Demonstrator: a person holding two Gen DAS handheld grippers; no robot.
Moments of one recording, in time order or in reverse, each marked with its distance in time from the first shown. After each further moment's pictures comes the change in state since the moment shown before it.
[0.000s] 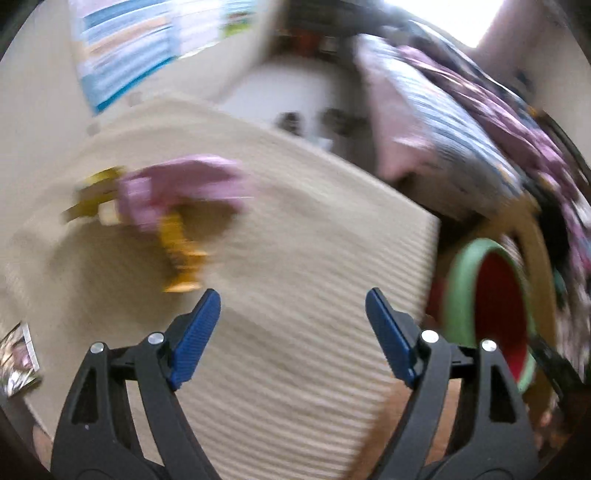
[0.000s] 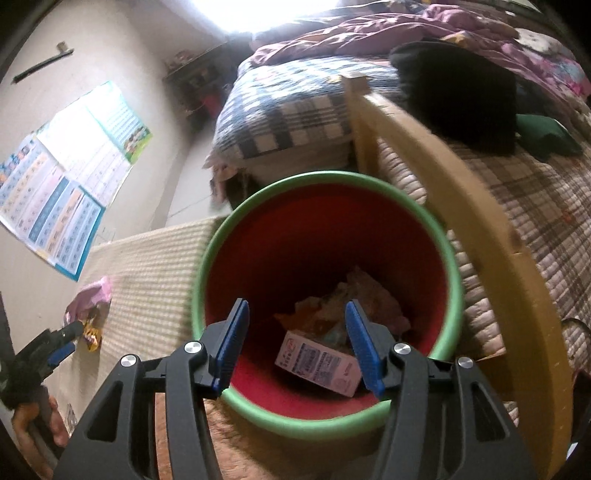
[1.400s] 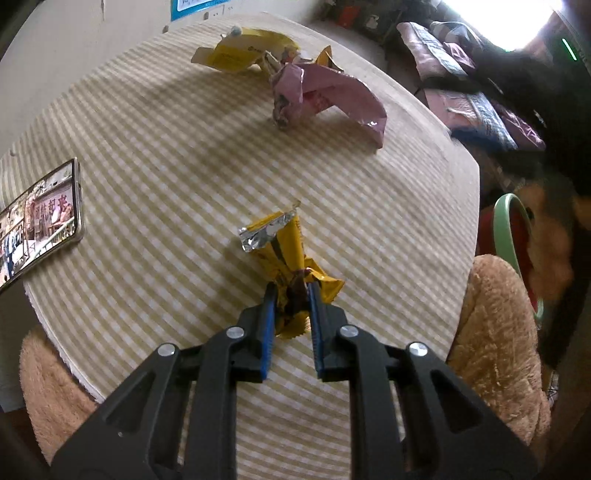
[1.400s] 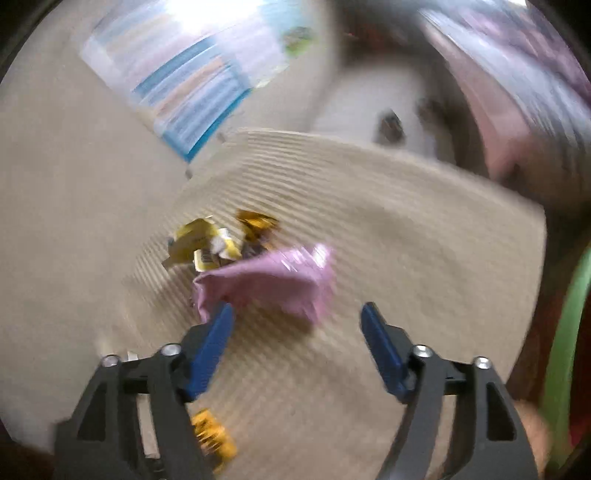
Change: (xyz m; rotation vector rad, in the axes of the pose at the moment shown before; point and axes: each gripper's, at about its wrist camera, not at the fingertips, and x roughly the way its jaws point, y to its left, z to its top) left arm -0.028 0.120 -0.109 -0.122 0.144 -0.072; right arm 0.101 0.328 -0.049 -0.540 0.239 0.278
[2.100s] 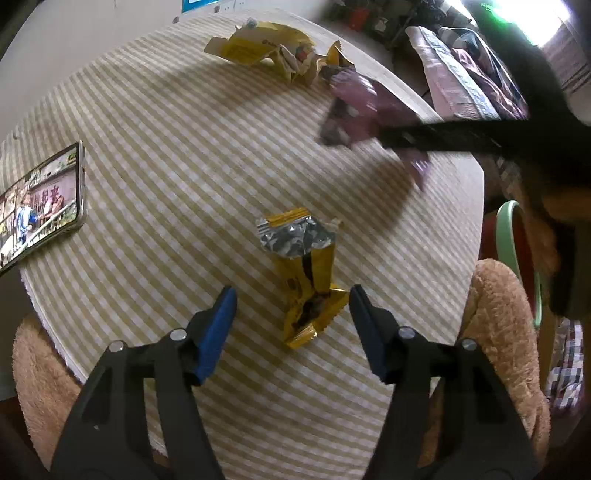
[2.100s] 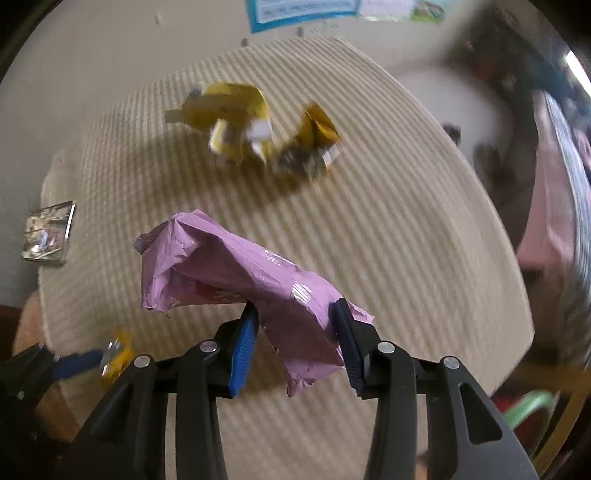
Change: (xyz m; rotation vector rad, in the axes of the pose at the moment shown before) left arm -0.001 0.014 -0.007 -0.038 0.005 0.001; right arm 0.042 0.025 -0.026 -0.447 0.315 -0.118
